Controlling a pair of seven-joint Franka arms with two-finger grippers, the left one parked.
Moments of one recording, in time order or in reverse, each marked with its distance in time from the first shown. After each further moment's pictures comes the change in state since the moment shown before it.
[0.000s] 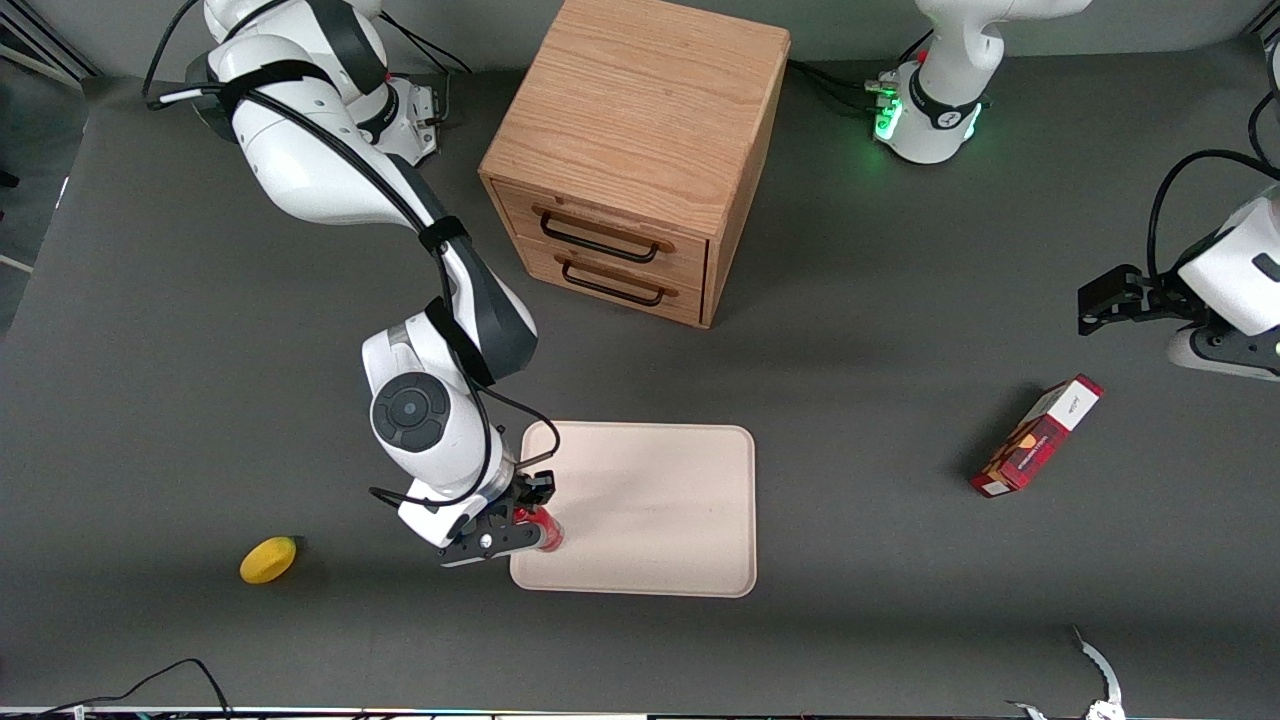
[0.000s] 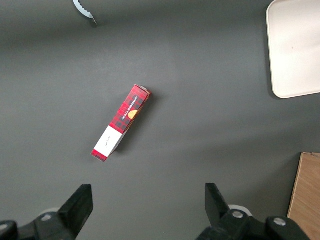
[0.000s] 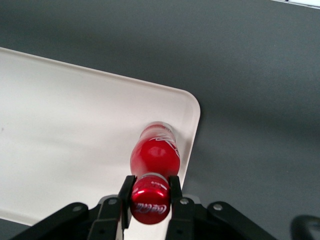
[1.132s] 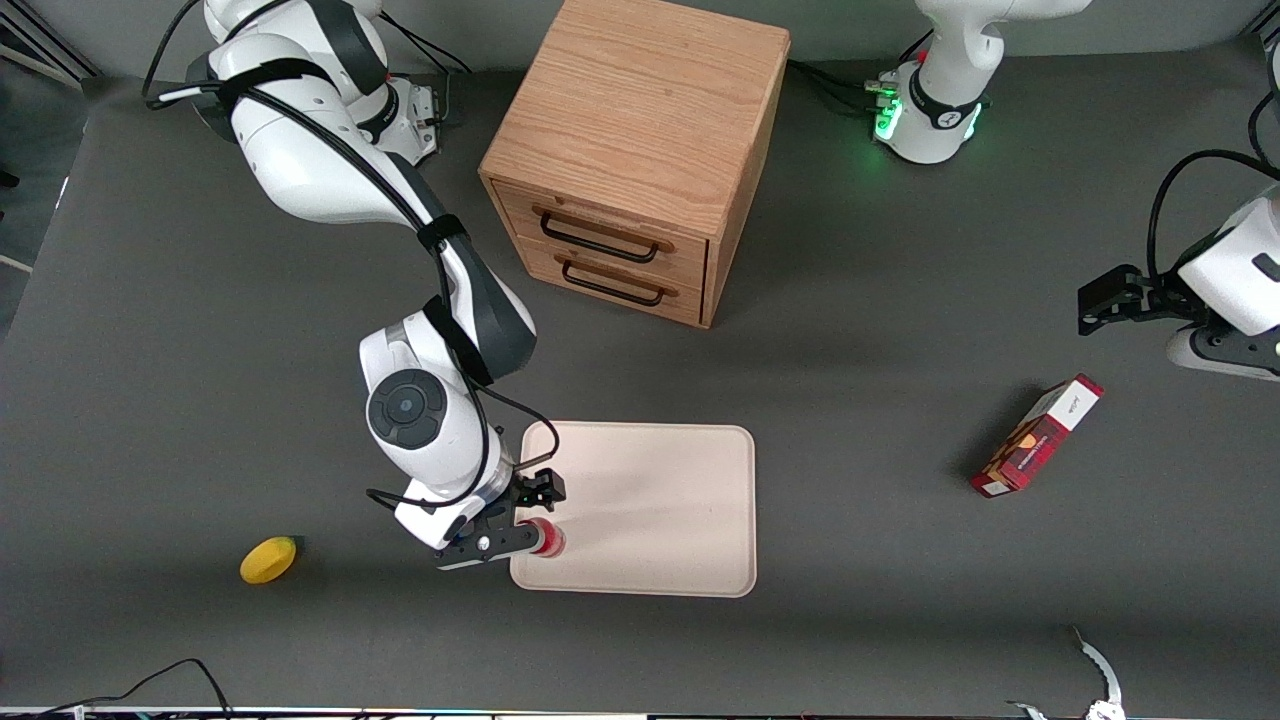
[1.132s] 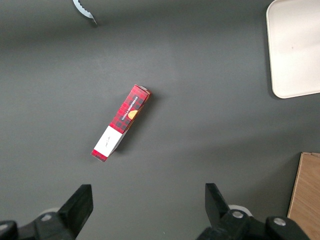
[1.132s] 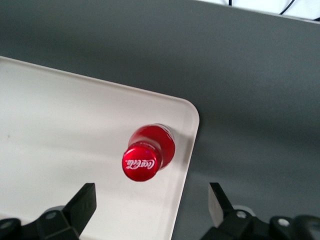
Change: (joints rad) arm 0.002 -0.001 -0.003 0.027 -0.005 0.006 0.000
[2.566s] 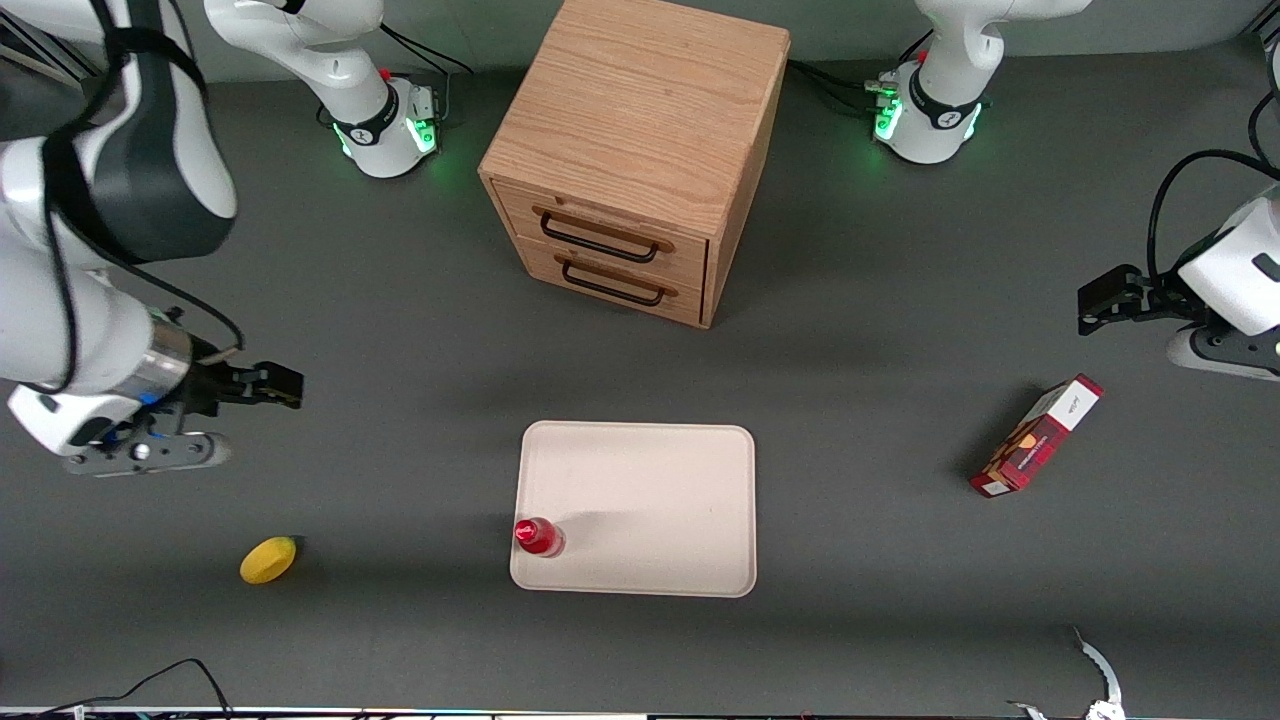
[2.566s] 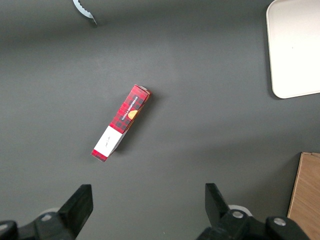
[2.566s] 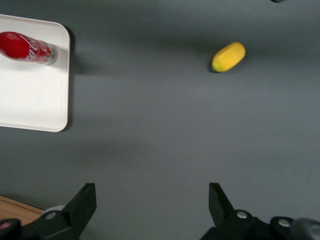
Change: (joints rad) arm -0.333 -0.573 0.008 -0.368 0.019 -0.431 -0.215
